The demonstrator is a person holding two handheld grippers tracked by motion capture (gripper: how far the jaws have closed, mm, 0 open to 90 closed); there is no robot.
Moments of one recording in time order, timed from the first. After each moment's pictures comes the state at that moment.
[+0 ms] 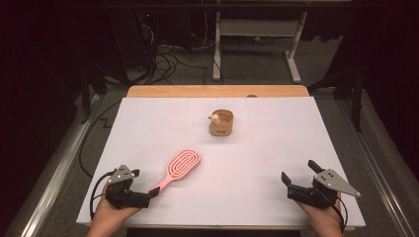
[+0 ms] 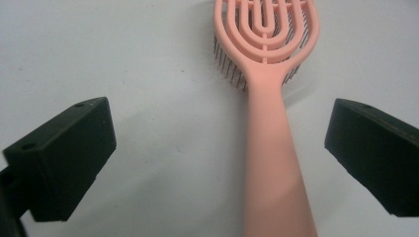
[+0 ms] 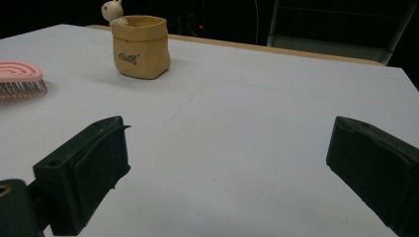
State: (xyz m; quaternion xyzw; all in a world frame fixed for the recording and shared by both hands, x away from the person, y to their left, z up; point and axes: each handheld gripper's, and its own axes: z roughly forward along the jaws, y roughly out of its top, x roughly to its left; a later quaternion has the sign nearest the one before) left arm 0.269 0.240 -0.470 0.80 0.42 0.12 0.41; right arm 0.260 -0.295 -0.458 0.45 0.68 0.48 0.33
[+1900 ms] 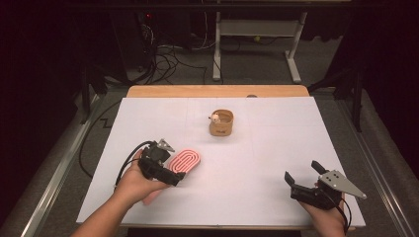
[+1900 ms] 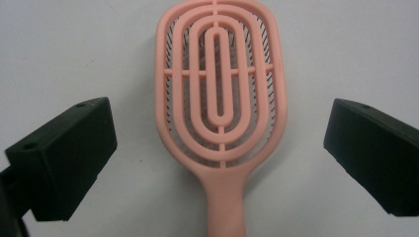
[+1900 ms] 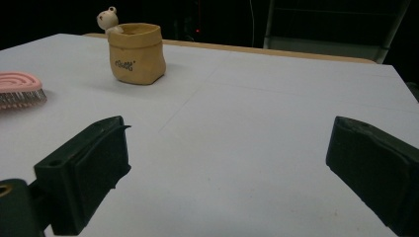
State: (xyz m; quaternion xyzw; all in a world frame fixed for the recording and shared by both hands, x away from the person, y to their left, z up) left arm 0.338 0.151 -0.419 0.89 0.38 0.06 0.25; right arm 0.256 -0.302 -0.455 0.46 0.67 0.49 0.33
